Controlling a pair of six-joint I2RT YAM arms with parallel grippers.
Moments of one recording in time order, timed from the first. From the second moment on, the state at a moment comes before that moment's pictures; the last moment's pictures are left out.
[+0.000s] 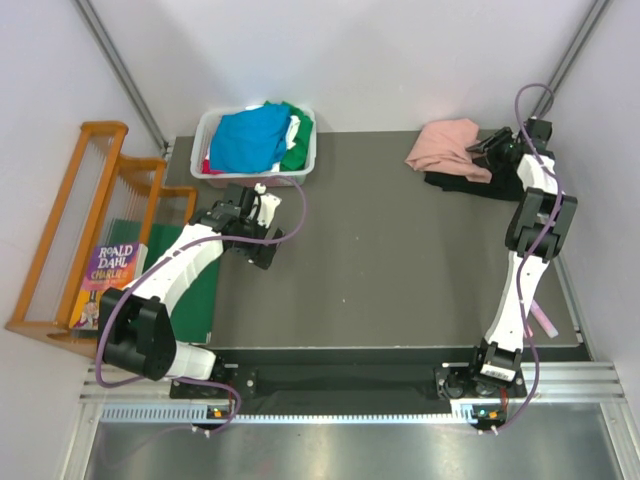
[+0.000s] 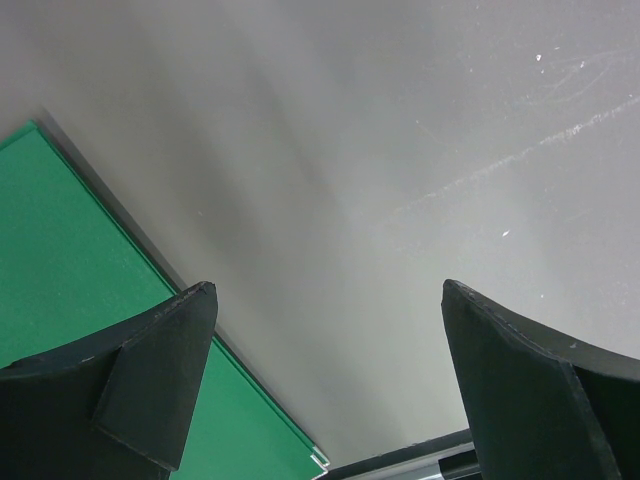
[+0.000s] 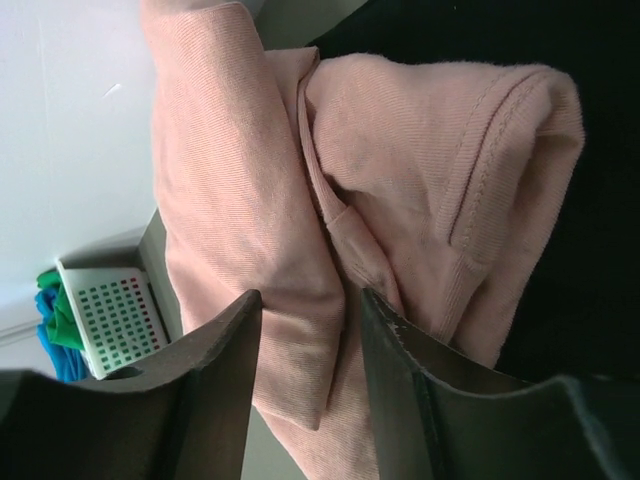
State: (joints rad) left arm -0.30 1.40 1.05 -0.74 0.03 0.19; right arm -0.31 2.53 2.18 -0.34 -0.57 0.77
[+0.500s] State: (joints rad) left arm -0.30 1.40 1.05 -0.74 0.03 0.19; right arm -0.28 2.54 2.27 -0.35 -0.58 0.81
